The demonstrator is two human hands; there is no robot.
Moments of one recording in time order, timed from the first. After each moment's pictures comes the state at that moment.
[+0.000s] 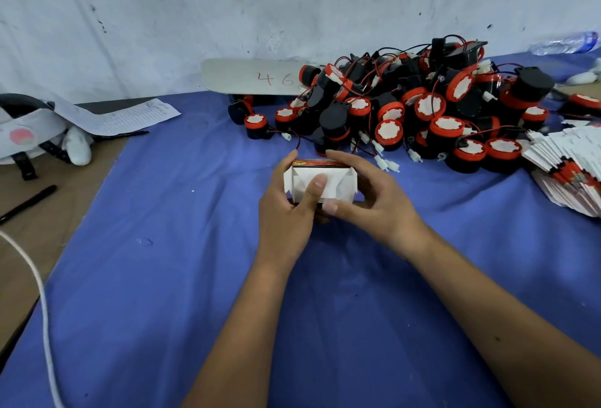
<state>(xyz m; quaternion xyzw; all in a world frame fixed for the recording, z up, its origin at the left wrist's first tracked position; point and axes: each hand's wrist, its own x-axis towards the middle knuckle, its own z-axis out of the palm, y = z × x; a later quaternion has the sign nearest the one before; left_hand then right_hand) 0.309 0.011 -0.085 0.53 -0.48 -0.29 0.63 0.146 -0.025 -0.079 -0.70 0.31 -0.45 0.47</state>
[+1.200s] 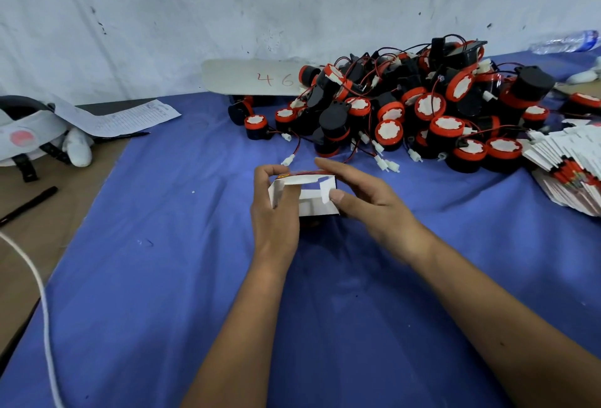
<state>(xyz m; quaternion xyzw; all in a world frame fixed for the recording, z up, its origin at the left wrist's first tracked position) 0.313 0.018 -0.079 0.57 -0.40 -0.34 0.63 0.150 -0.020 -0.075 -0.70 0.28 -0.41 0.52</state>
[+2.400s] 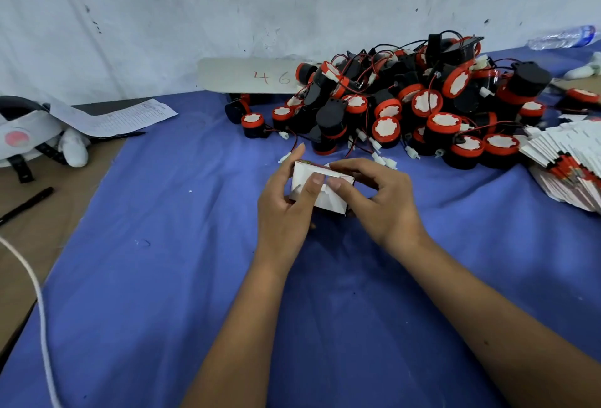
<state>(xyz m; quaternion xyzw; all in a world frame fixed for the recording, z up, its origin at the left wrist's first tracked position) 0.307 0.019 -0.076 0.53 -0.50 -0.31 0.61 0.152 -0.020 -0.076 -0.71 0.38 -0.53 0.27</state>
